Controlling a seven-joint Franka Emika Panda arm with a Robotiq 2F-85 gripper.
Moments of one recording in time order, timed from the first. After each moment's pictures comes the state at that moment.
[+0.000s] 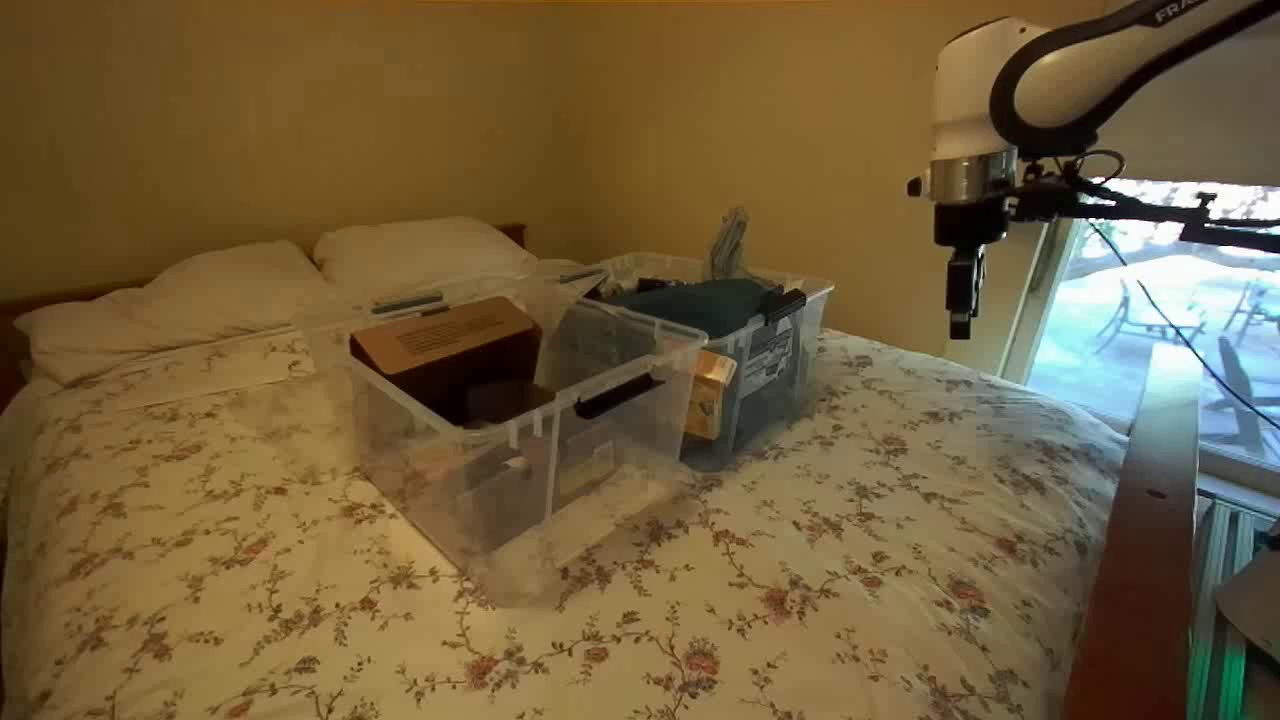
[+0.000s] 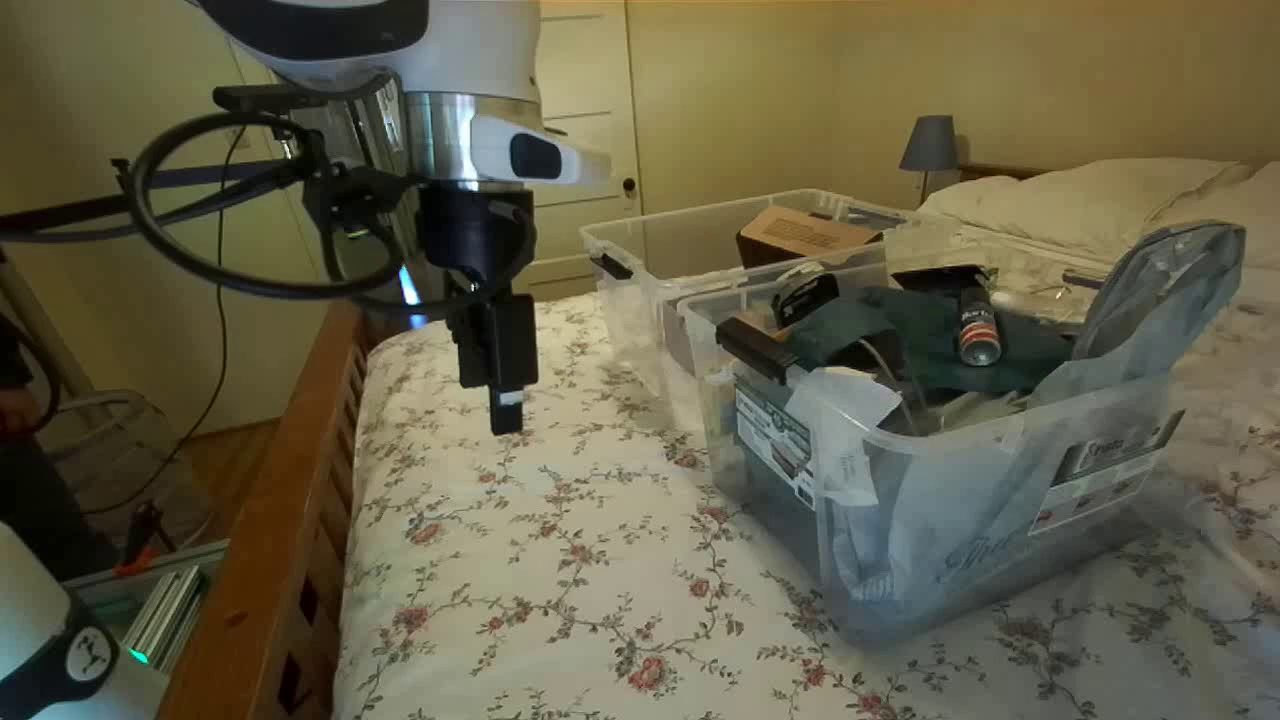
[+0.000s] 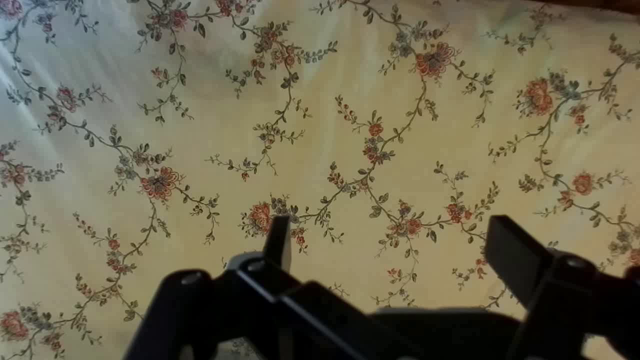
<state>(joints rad) 0.02 -0.34 0.03 -2.50 -0.08 2.00 -0.12</state>
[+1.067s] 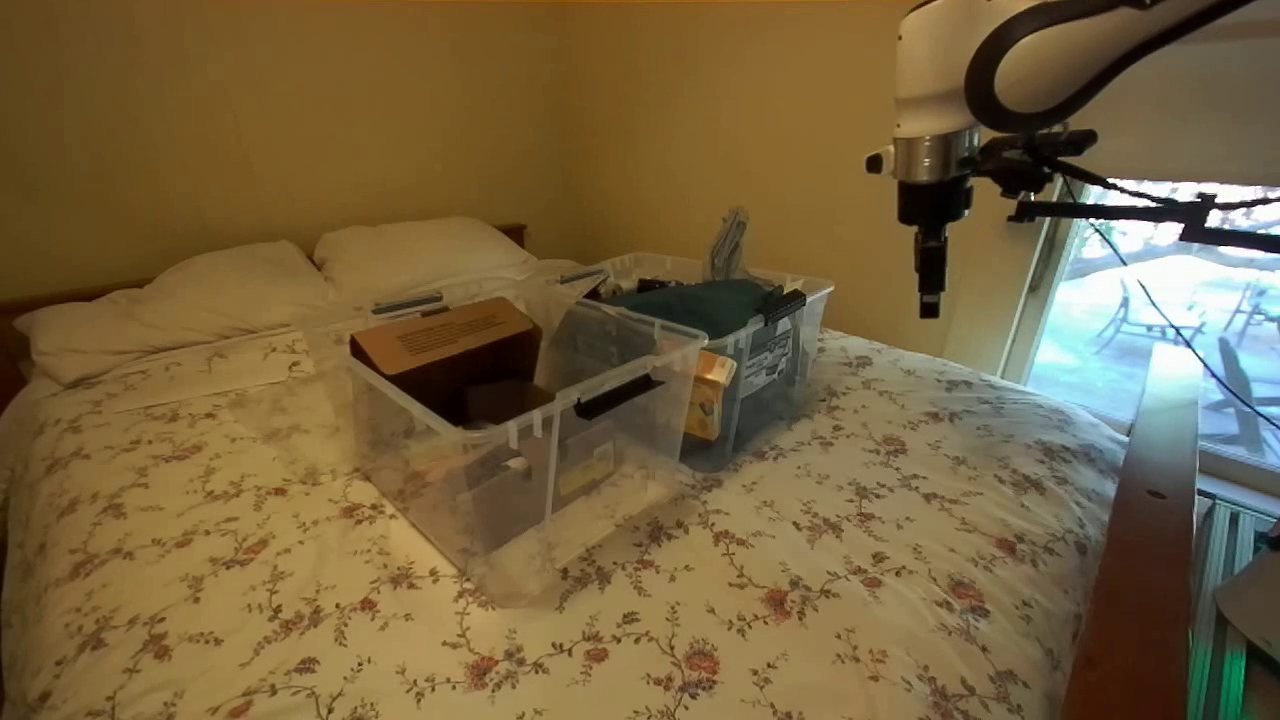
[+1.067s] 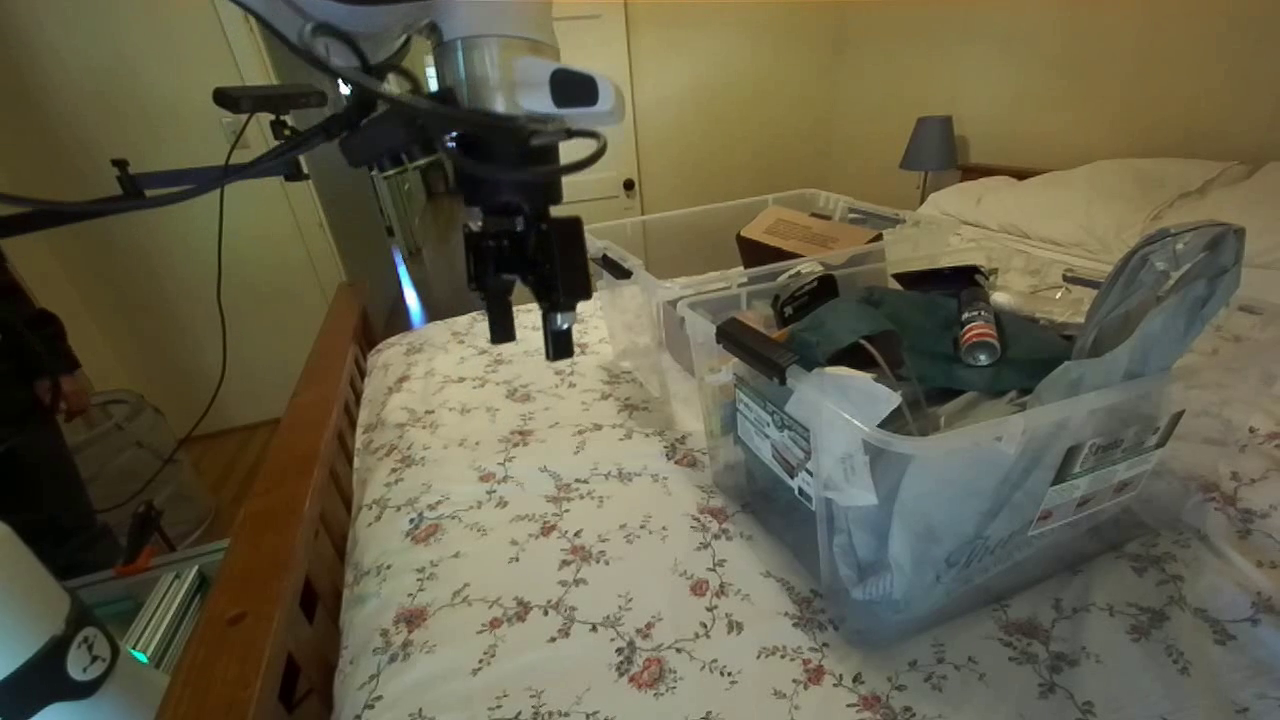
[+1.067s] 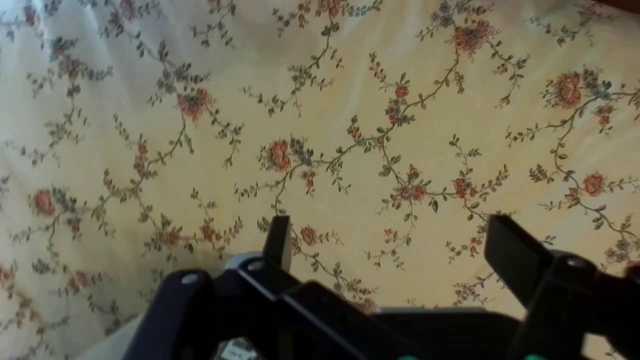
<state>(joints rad) 0.07 -0.27 0.10 -2.35 -0.19 1.96 -0.17</state>
